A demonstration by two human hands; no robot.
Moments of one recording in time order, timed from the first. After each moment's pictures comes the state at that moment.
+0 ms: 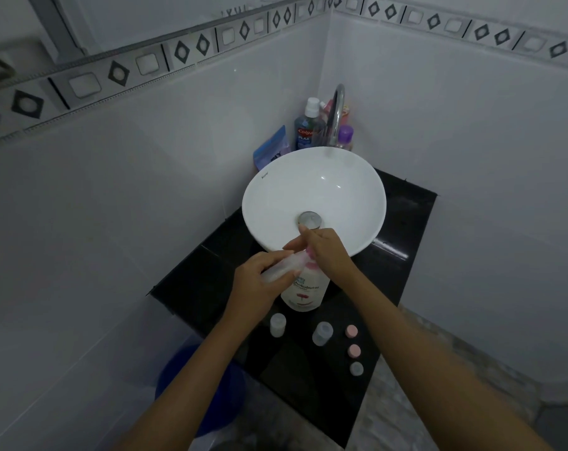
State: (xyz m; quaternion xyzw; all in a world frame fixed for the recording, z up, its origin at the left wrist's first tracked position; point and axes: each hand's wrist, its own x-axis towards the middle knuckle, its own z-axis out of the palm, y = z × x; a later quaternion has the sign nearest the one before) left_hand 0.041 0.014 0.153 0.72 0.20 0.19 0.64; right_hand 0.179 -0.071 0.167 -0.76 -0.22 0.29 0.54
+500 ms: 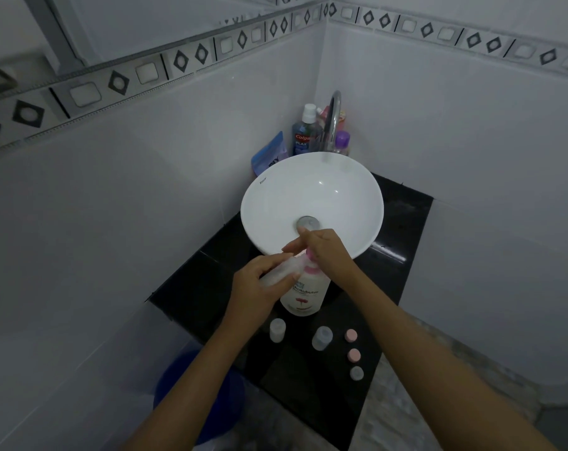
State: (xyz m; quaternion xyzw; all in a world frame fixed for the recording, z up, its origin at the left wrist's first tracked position) left_hand 0.041 0.014 0.154 0.72 0.19 0.20 0.64; right_hand 0.182 -0.071 0.170 -0.77 -0.22 0.28 0.53
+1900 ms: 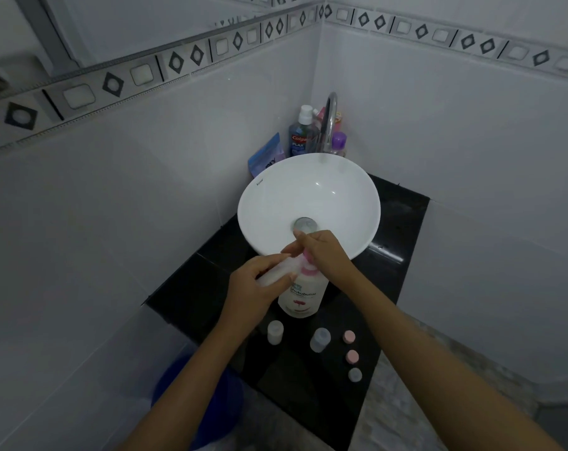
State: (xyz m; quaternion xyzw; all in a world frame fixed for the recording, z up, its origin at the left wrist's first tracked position) left_hand 0.043 0.019 0.153 0.71 0.19 0.19 0.65; right_hand 0.184 -0.073 0.166 -0.77 -0.25 0.25 0.53
